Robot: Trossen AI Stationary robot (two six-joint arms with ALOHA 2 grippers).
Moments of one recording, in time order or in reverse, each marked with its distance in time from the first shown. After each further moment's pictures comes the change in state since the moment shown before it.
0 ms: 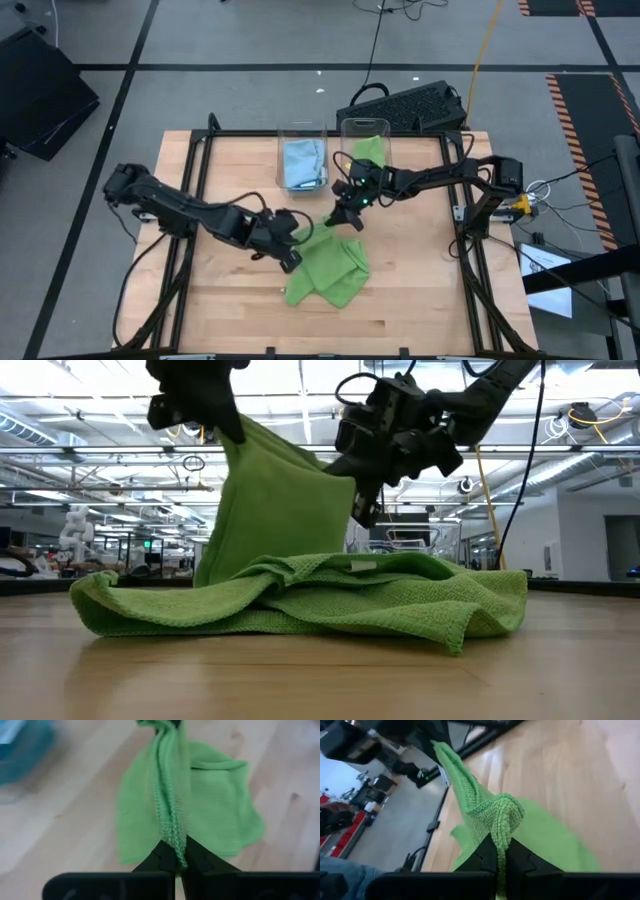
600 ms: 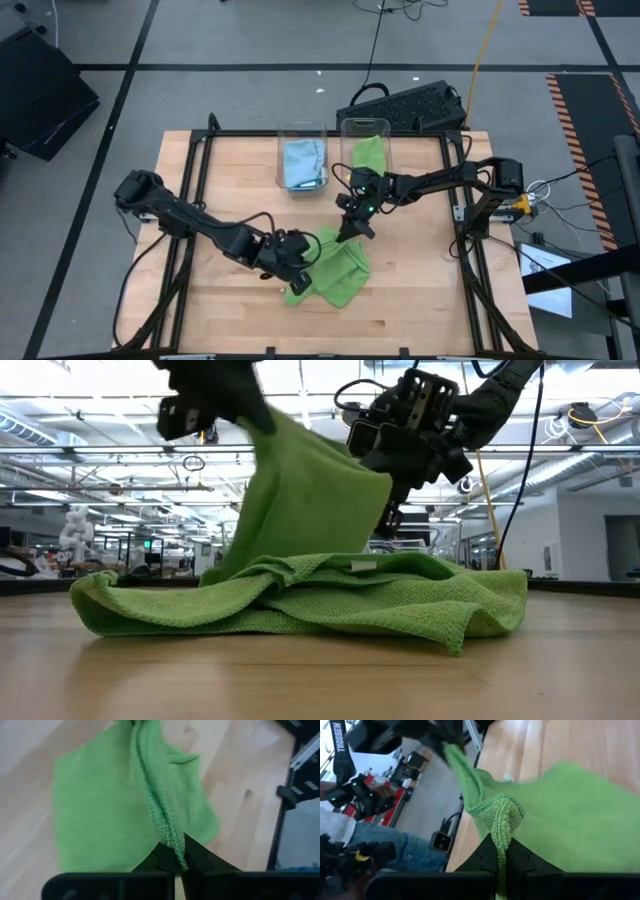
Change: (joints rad) left arm -0.086 0.125 0.003 0.230 0.034 -0.056; right arm 0.042 0.001 -0.044 -0.022 -0.201 0.038
